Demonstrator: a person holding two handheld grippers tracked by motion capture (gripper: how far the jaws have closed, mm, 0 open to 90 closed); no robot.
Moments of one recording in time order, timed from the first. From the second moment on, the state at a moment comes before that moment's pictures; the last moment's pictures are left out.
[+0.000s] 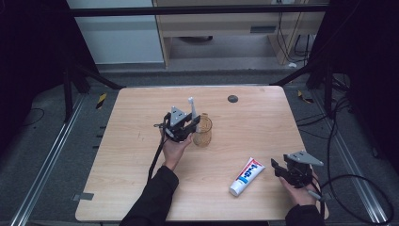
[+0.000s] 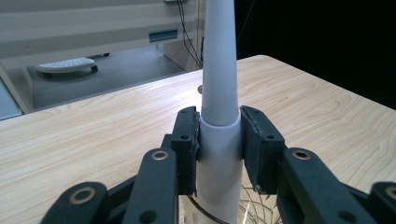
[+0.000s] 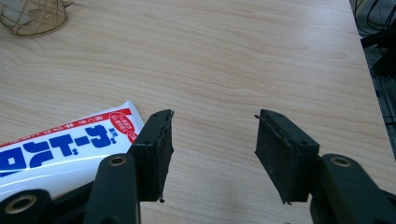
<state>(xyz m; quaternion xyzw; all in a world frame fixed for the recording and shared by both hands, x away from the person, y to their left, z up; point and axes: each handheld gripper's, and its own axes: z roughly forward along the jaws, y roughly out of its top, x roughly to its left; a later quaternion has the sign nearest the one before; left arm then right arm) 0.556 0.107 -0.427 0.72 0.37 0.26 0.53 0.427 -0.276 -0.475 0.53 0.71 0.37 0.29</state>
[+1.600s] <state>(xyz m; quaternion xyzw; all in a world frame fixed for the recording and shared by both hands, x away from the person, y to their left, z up) 0.503 0.158 -0.407 0.76 0.33 0.26 0.49 0.422 -0.271 -0.467 0.52 0.71 0.38 0.28</state>
